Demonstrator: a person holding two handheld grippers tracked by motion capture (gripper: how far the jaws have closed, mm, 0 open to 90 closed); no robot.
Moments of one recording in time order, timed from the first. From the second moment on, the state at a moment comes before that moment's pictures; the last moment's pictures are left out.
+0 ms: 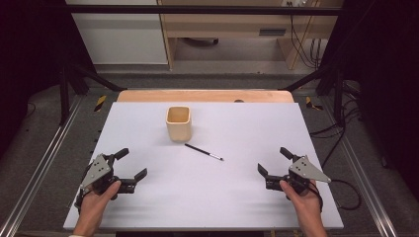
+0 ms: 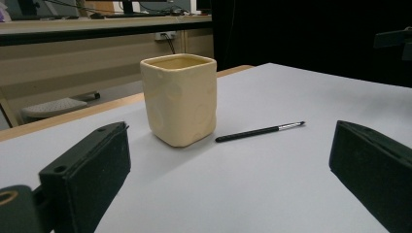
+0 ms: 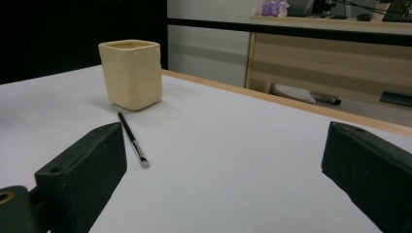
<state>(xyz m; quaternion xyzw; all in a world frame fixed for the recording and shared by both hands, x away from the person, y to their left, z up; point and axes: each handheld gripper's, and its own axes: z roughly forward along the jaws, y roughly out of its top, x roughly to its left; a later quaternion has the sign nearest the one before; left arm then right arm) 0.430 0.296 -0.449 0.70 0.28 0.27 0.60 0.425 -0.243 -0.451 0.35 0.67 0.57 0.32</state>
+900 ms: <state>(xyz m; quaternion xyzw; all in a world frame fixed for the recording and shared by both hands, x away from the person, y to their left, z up) 0.429 0.296 -0.449 0.70 0.28 0.27 0.59 0.418 -0.224 -0.434 0.35 0.71 0.53 0.30</state>
